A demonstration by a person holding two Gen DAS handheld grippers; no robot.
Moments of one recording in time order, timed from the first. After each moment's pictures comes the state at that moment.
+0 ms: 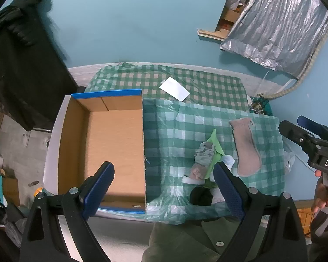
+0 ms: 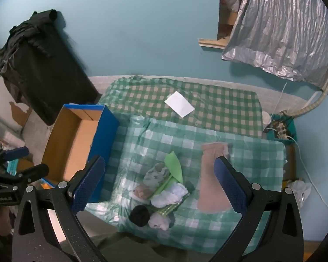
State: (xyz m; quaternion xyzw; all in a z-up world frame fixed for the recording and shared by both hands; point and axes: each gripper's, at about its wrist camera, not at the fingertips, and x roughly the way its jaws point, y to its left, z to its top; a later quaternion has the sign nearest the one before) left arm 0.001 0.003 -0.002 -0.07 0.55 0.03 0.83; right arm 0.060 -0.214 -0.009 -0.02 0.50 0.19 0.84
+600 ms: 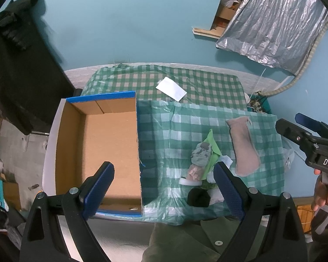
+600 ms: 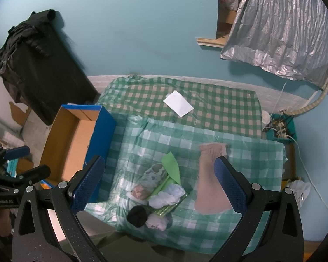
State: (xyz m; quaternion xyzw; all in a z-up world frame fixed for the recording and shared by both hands) left arm 0.012 -0.012 -0.008 -0.06 0.56 0.02 0.83; right arm 0.062 -0.217 -0.011 -0.02 0.50 0.19 0.84
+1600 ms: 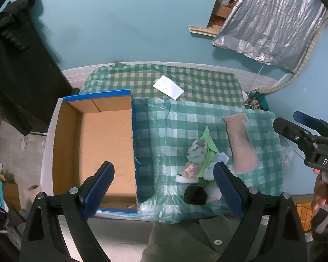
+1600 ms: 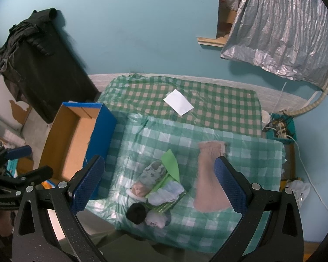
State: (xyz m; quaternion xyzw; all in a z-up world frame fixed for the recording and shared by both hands) left arm 0.008 -0.017 -0.011 -0.06 0.56 0.02 0.83; right arm 0.067 -0.223 -0.012 -0.02 0.51 0.19 0.84
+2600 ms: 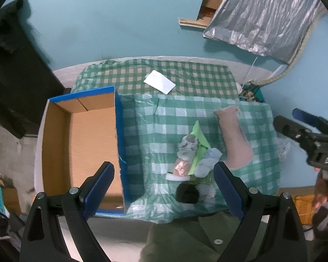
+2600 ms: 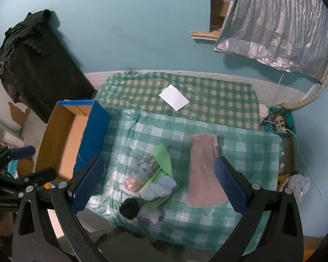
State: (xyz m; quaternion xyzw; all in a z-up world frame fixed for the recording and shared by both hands) left arm 0.022 -0.040 -0.018 -0.06 0.58 -0.01 0.81; right arm 0.063 -0.252 -0.019 -0.01 0.52 0.18 0.83
